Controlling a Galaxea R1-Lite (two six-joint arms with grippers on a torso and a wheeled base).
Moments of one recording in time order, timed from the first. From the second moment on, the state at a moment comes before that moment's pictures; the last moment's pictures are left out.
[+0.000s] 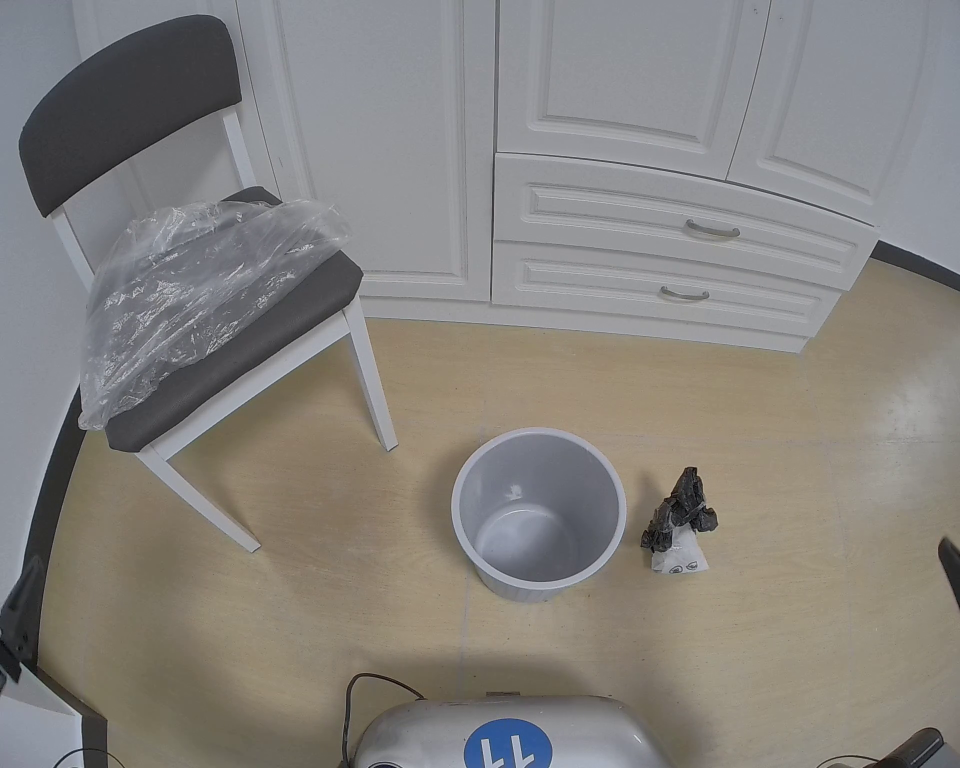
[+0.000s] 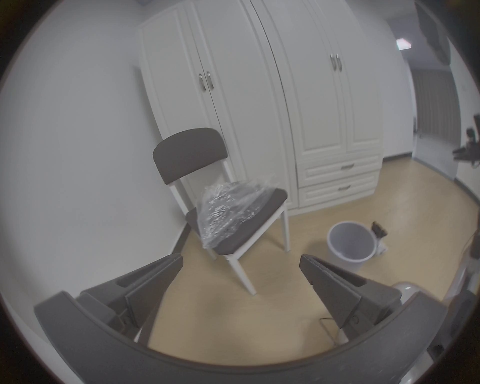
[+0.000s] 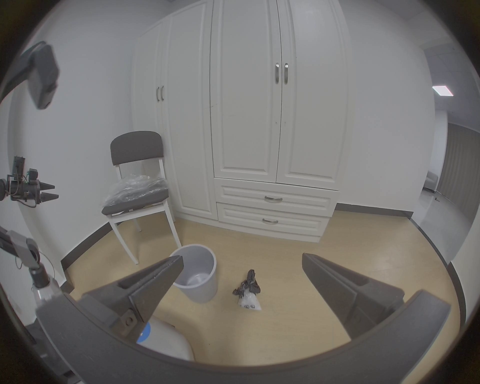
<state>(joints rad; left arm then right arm) 0.00 0.41 -0.46 0.09 0.05 0.26 -0.01 0.43 -0.40 -0.04 0.16 -0.10</state>
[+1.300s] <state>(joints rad) 0.42 1.55 -0.80 -0.40 0.01 0.61 0.39 0.96 -0.51 -0.40 -0.15 0.14</state>
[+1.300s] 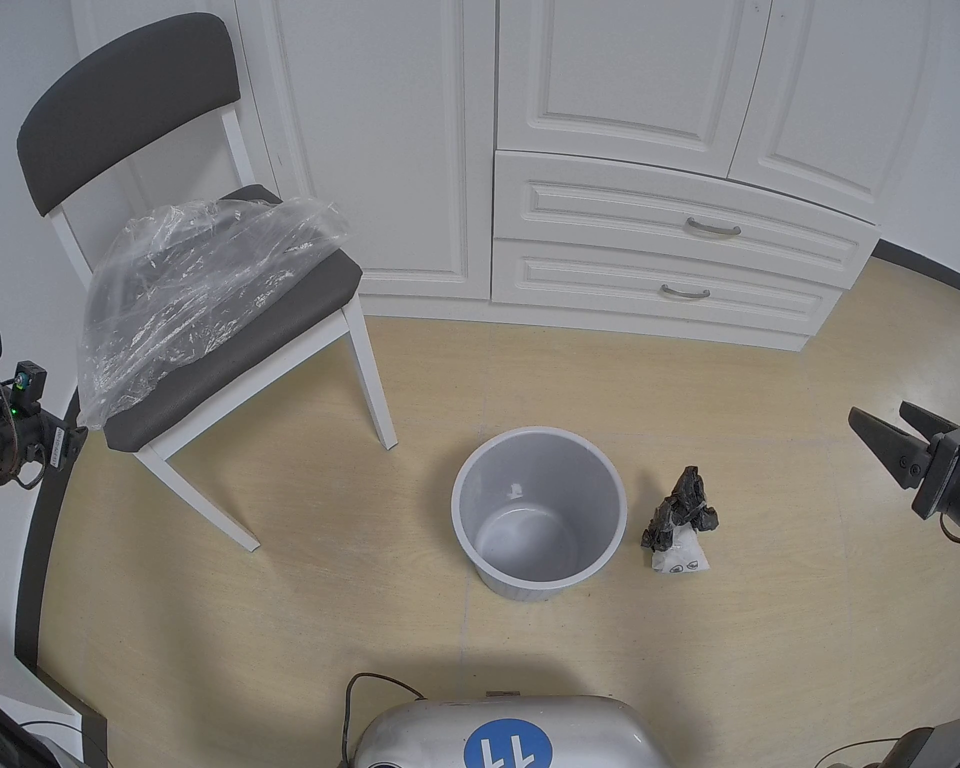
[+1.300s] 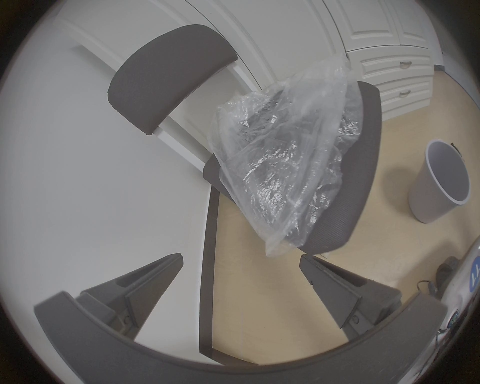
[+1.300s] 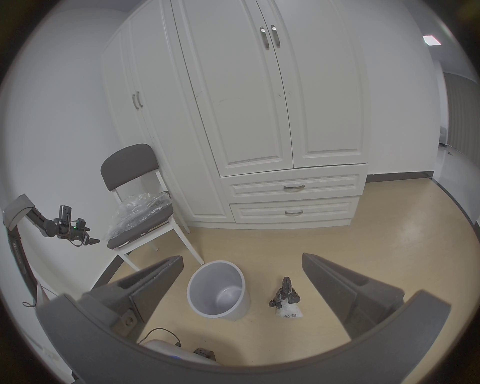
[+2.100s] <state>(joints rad) 0.39 1.77 -0.79 -0.80 0.01 0.33 0.39 0.95 -0.52 -0.44 -0.15 0.14</state>
